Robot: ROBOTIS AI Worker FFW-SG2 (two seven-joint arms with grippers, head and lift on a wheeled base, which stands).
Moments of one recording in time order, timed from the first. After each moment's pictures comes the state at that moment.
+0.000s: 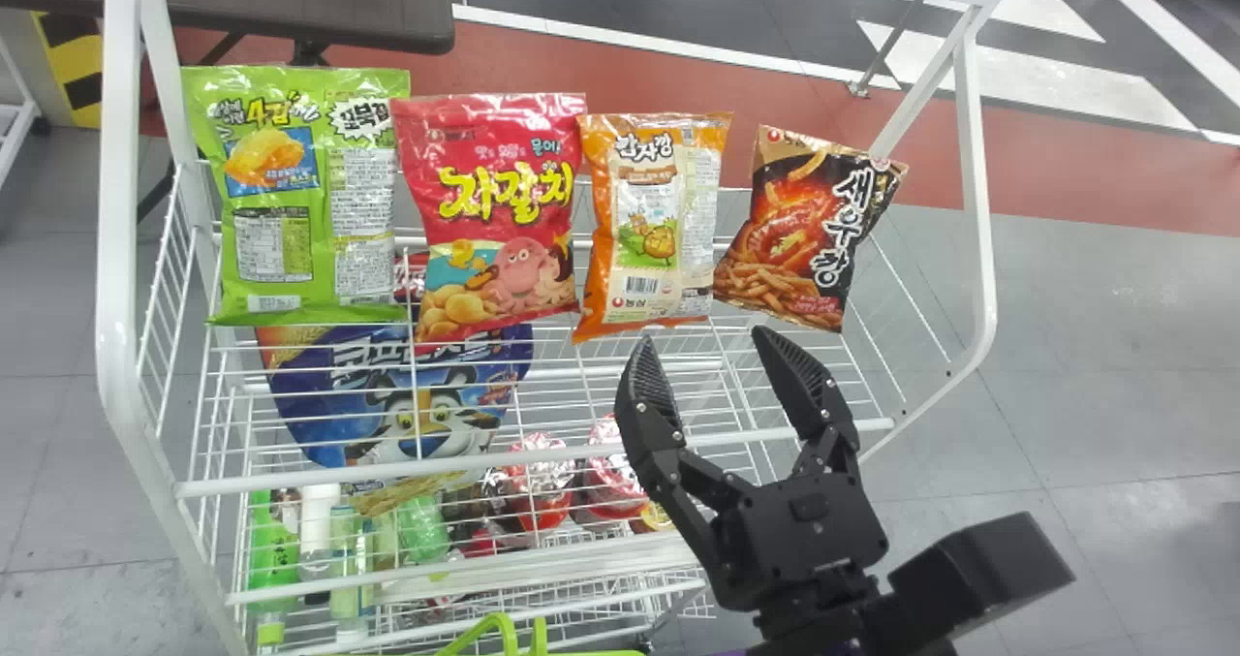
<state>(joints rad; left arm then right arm) 0.49 0.07 -0.33 -1.82 -0.06 0.91 -1.34 0.91 -0.03 0.03 -2.39 -0.03 -0.14 0.10</state>
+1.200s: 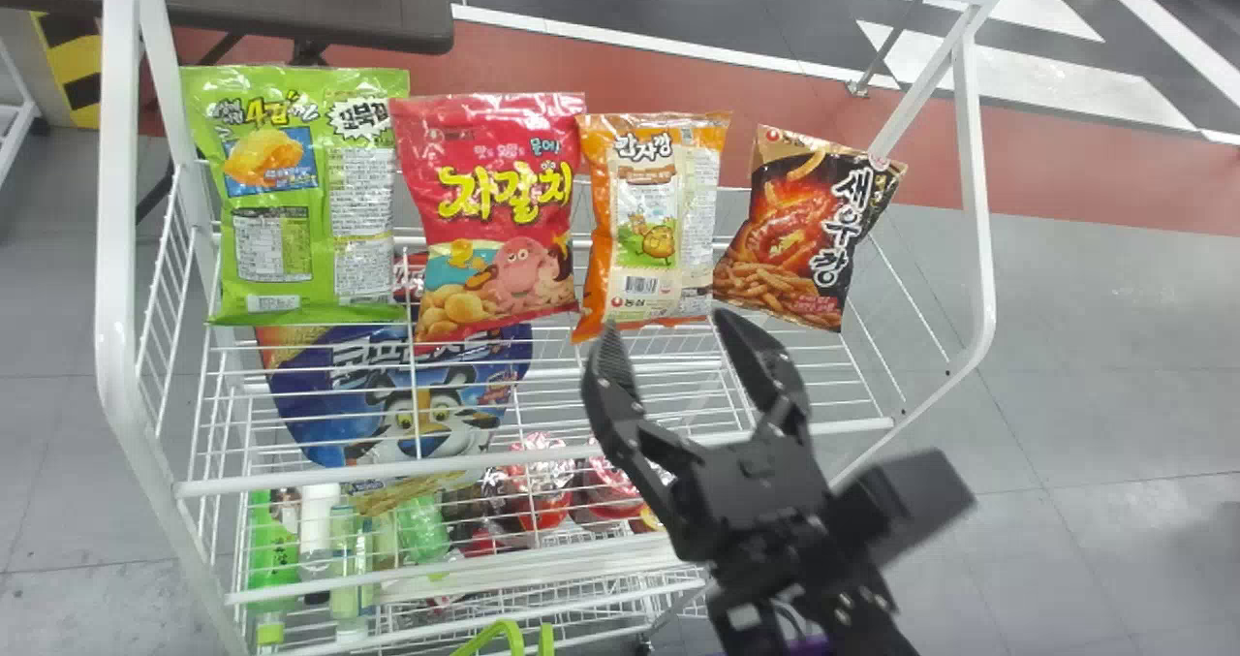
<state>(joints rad) 0.49 0.07 -0.34 -1.82 -0.06 0.92 -1.33 0.73 -0.04 0.08 -2.28 -0.01 -0.03 0.09</state>
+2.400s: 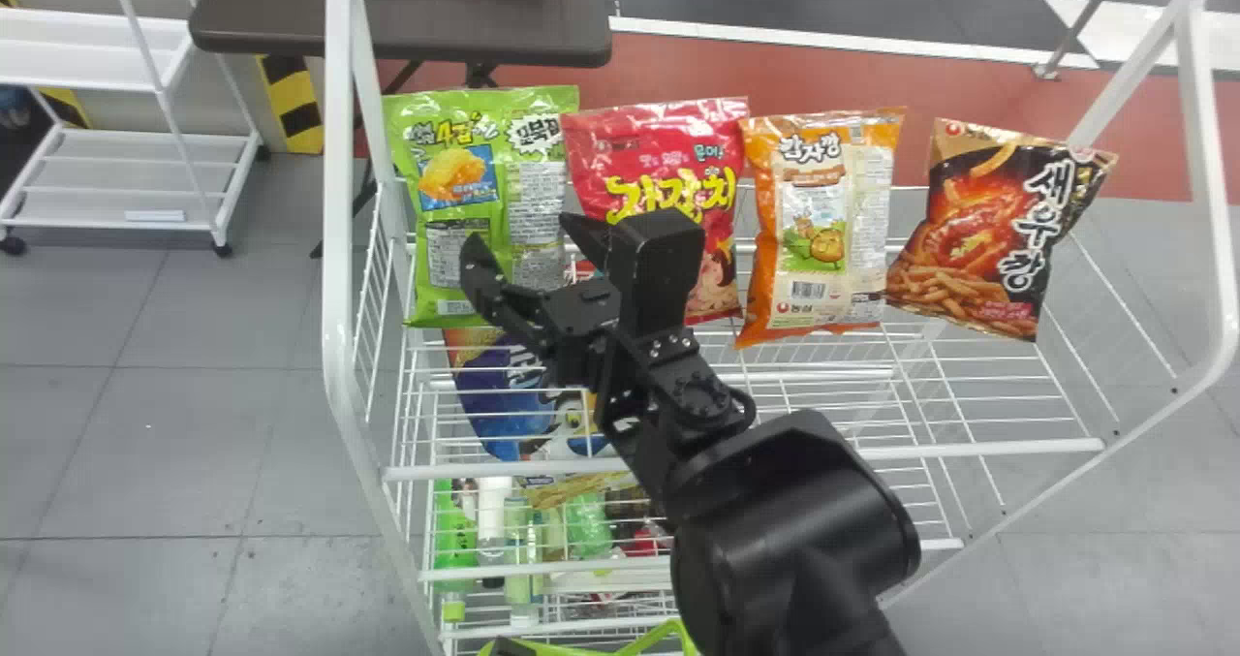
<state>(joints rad) 0.48 0.09 -0.36 -1.83 -0.05 0.93 -1.34 0.04 0.00 0.39 -1.70 -0.08 0.25 0.06</state>
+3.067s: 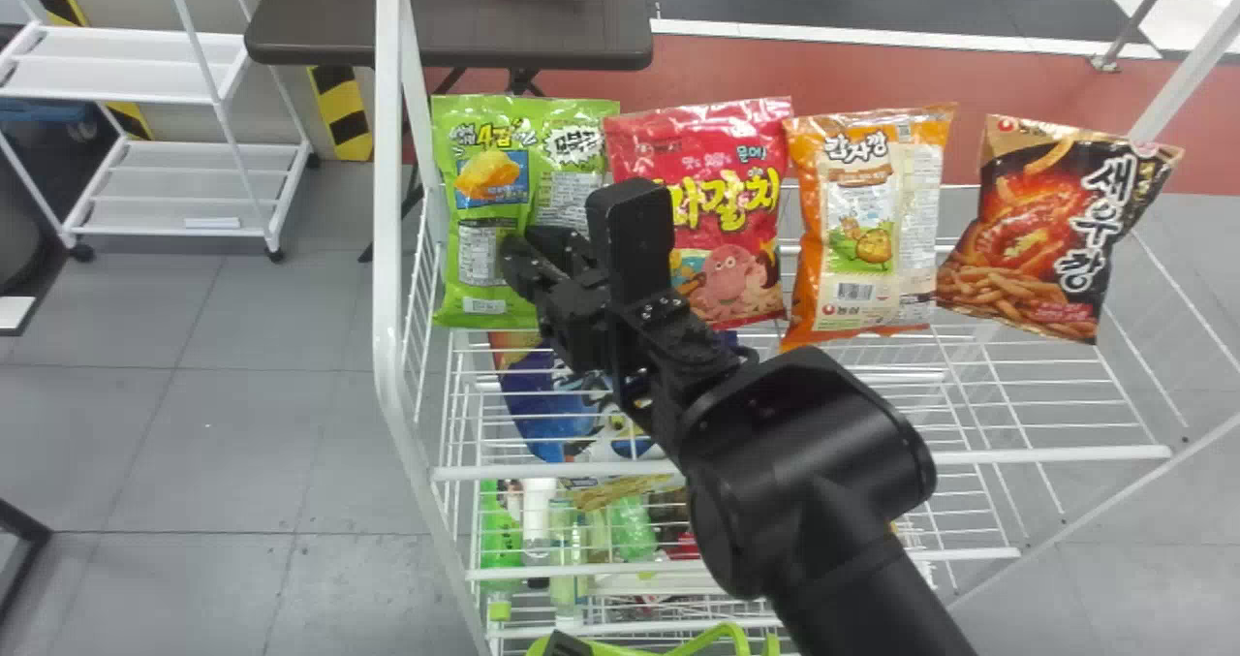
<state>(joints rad) 0.46 0.09 -0.37 -1.82 -0.05 0.95 -1.34 -0.09 0.00 0.45 -1.63 -0.05 0.44 0.09</state>
